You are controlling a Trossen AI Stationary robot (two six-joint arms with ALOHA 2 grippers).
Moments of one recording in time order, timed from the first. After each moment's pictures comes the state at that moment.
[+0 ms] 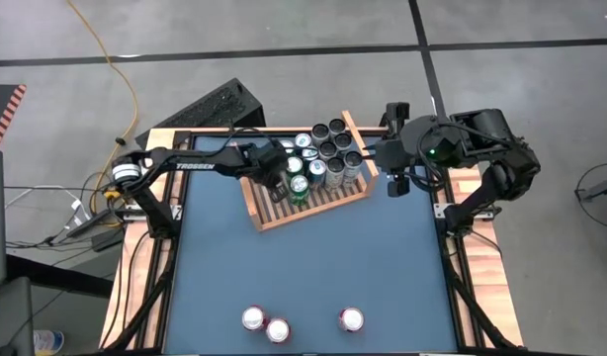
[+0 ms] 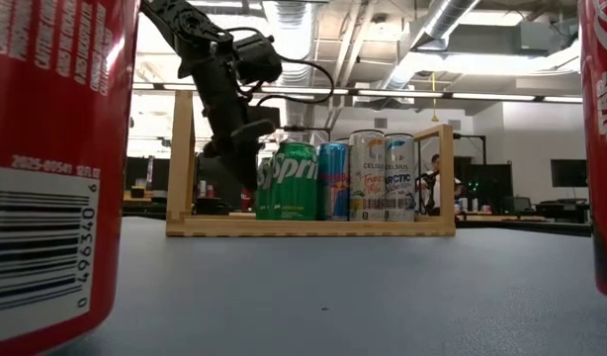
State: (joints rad) left arm 0.38 1.67 1.09 -0.42 -0.11 -0.15; right arm 0.12 1.58 2.33 -1.48 0.50 -0.40
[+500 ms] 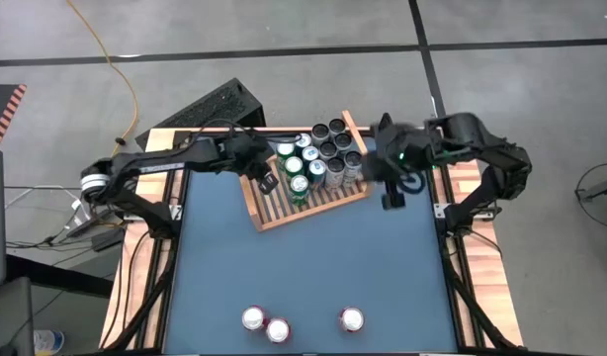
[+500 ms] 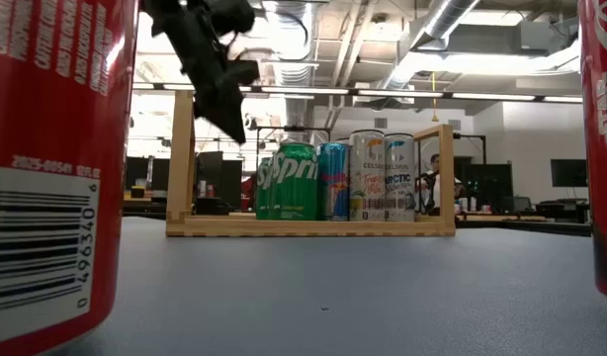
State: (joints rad) left arm 0.38 1.42 1.09 -0.52 -0.12 -0.22; right arm 0.06 1.58 2.19 -1.51 0.21 -0.23
